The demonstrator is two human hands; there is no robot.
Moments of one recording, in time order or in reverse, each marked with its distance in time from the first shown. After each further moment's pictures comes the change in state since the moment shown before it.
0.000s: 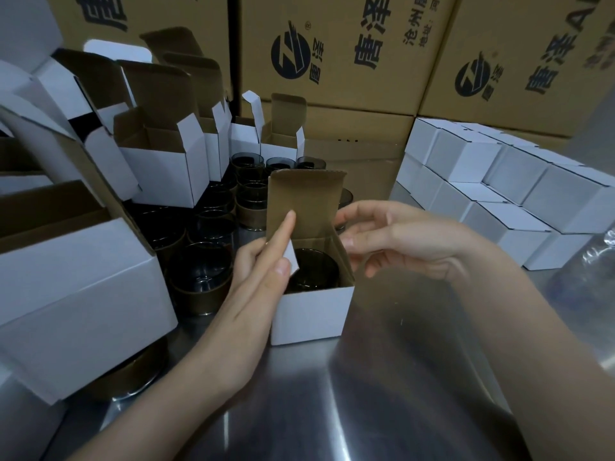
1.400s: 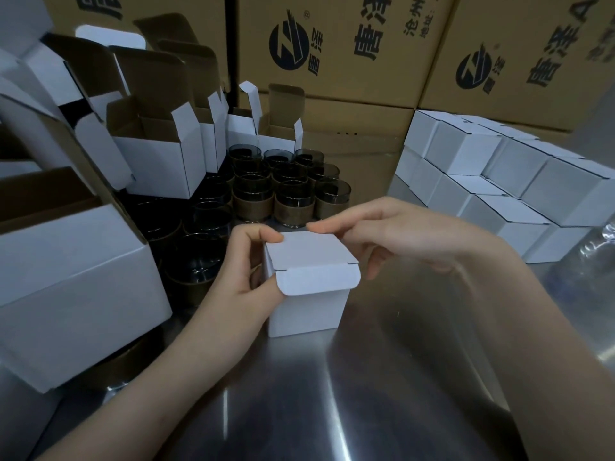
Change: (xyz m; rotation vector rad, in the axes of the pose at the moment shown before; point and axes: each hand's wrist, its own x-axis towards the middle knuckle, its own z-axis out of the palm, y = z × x) left_hand -0.008 -0.027 -0.007 -0.330 -0.041 0.136; right_hand -0.001 0.000 0.001 -0.310 -0.087 -0.063
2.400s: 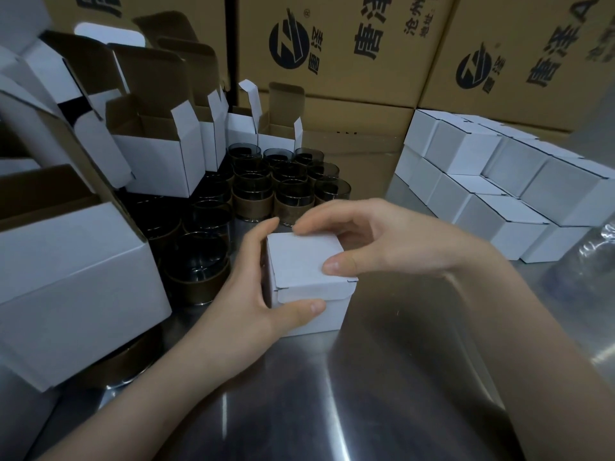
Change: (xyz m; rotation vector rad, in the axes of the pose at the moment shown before) left_hand -0.007 0.005 0.002 0.203 -0.056 -0.095; right_hand -0.006 -0.012 0.013 -0.145 -0.027 -0.178
